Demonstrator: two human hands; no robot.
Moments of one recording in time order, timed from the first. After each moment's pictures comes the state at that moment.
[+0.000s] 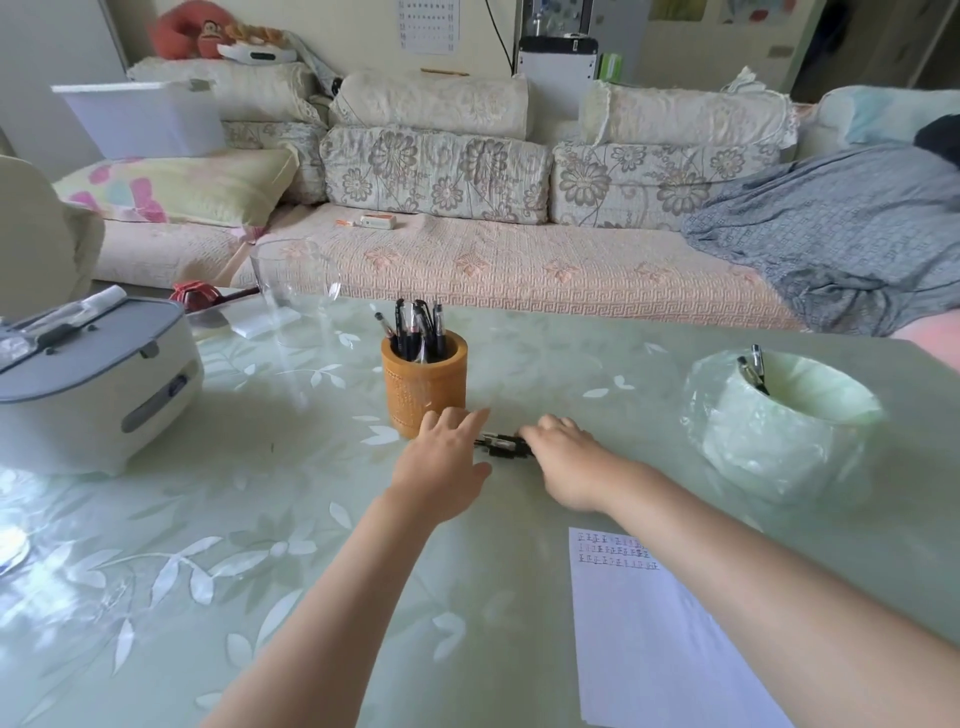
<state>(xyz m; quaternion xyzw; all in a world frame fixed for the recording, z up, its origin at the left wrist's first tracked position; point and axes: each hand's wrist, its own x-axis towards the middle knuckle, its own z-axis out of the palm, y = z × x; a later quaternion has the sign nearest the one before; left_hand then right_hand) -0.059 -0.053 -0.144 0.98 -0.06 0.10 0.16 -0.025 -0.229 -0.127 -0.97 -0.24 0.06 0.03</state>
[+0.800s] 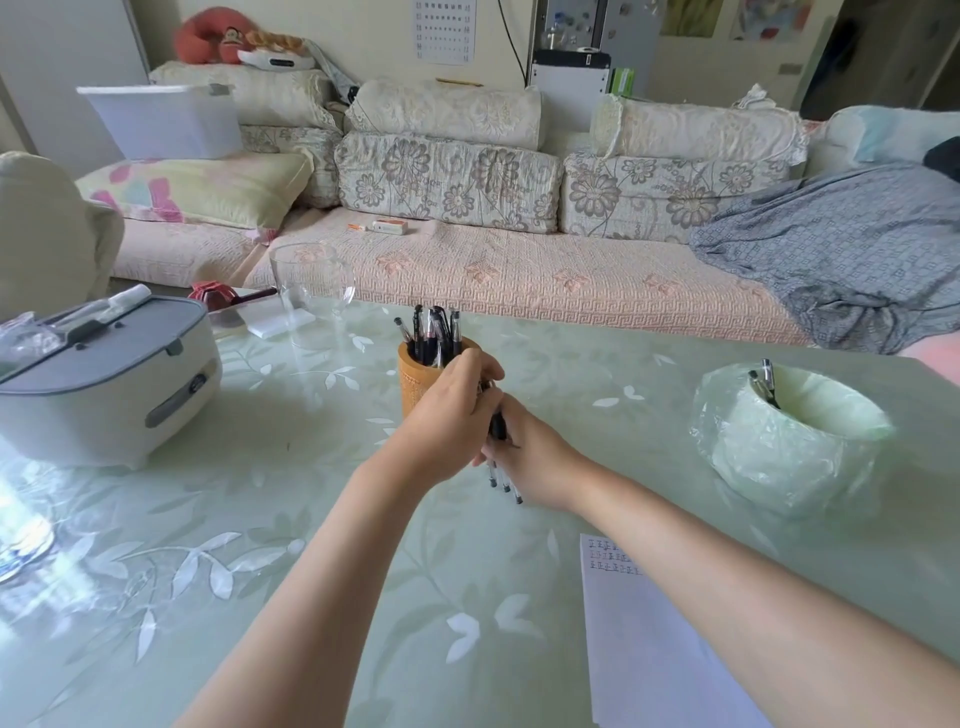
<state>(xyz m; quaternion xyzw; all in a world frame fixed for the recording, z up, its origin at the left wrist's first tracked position) -0.077 -0.045 -0.074 0.88 -0.11 0.18 0.43 -0.051 -0.180 -0.104 -0.85 -0.28 0.07 0.44</state>
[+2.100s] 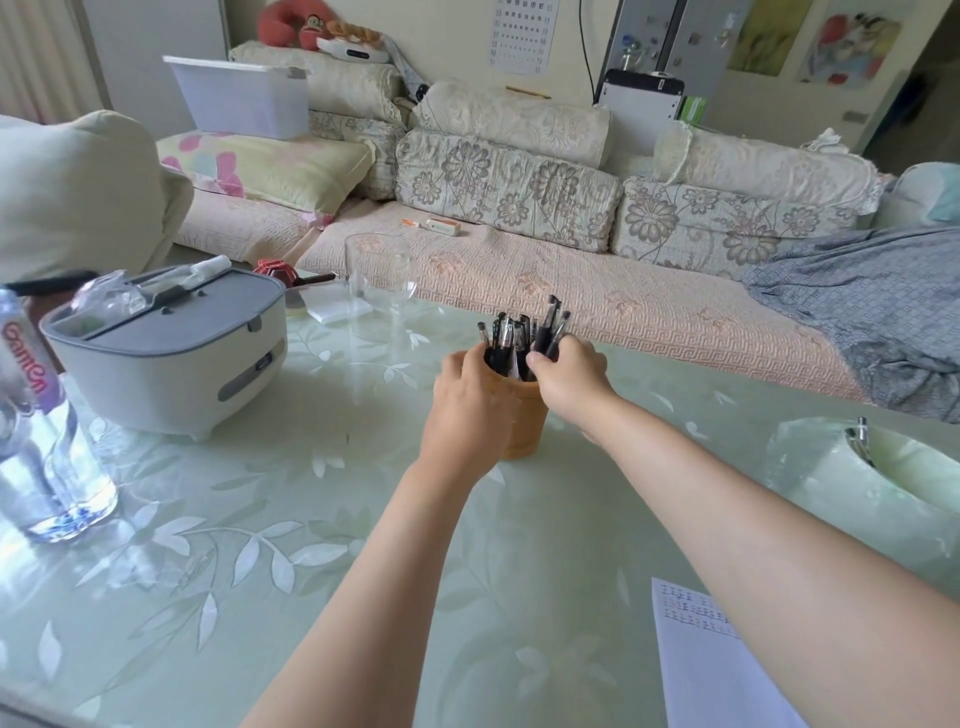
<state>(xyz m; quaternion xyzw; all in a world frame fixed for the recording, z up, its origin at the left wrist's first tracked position) -0.050 0.002 -0.104 0.87 0.05 0.25 0.42 0.026 -0.107 -0.062 -0.94 -0.06 -0.07 0.33</state>
